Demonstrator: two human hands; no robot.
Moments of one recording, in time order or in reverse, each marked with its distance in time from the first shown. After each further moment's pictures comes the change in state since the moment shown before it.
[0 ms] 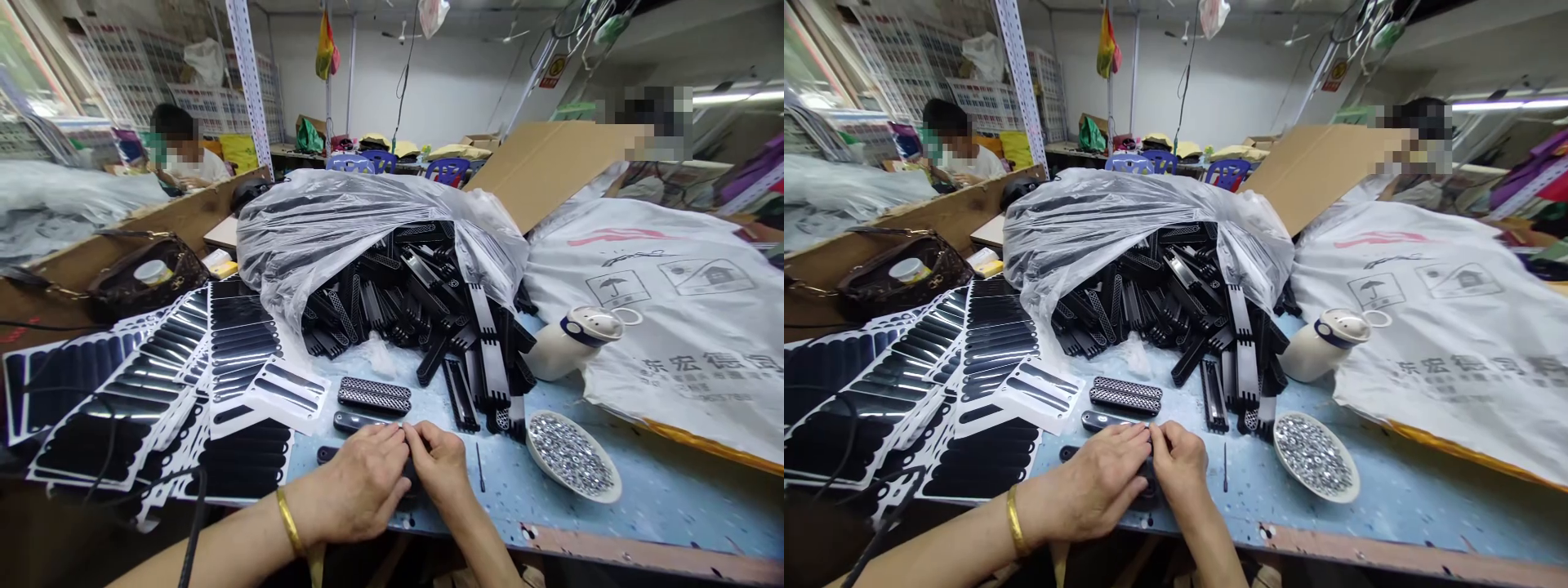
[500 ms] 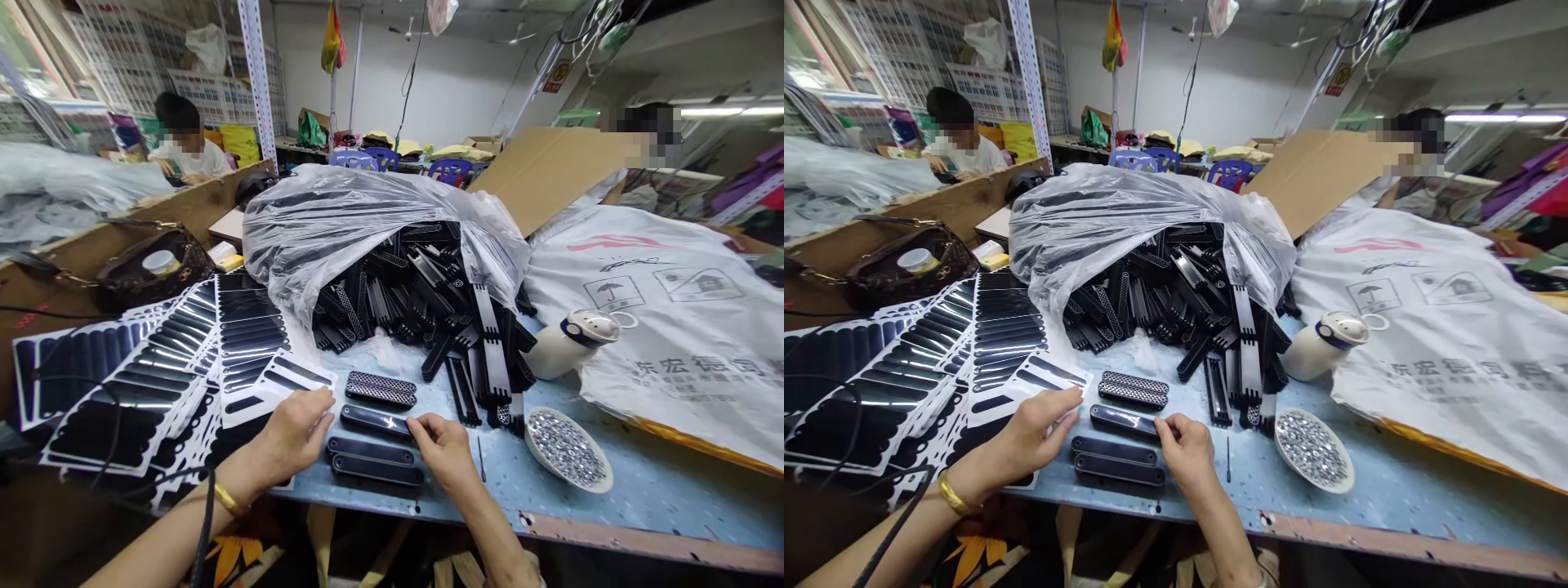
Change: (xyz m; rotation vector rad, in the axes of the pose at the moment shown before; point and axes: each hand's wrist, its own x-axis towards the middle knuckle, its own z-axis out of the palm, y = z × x) left_hand -0.062 -0.065 -0.032 0.066 0.340 -0.236; right_hand 0.008 -0.005 -0.010 0.075 -0.116 0.102
